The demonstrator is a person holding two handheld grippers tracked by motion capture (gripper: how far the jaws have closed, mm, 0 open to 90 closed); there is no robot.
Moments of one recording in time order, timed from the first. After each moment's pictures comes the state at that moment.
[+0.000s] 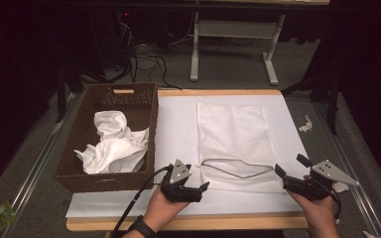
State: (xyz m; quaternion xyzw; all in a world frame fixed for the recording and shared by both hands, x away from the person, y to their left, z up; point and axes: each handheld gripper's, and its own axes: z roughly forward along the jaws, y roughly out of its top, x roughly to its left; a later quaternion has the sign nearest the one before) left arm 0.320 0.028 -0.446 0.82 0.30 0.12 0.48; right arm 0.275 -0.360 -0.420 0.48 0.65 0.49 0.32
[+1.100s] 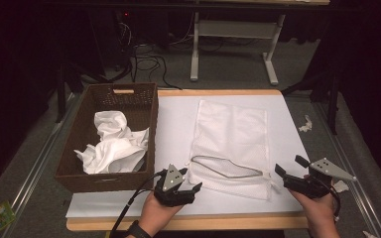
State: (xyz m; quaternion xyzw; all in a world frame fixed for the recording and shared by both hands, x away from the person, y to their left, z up) left arm 0.306 0.048 -0.447 0.81 0.29 0.14 0.49; right arm 0.285 -0.367 -0.429 0.50 0.66 0.47 0.29
